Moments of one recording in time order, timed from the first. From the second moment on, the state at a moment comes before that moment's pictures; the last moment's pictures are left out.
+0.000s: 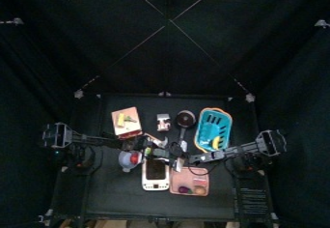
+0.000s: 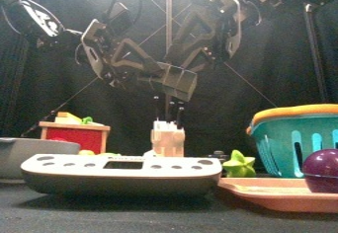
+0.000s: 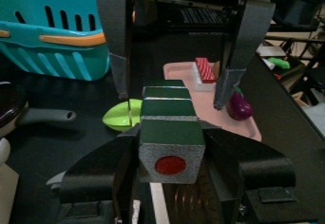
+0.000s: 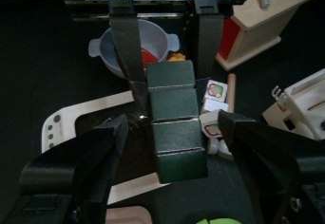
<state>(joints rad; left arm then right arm) 0.12 -0.11 0.87 0.51 -0.54 -0.43 0.14 -0.12 0.61 -1.43 0.32 1.60</state>
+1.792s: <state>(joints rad) 0.51 -0.63 1.33 -0.06 -0.37 0.02 0.14 -0.12 0.63 -1.41 0.37 1.60</state>
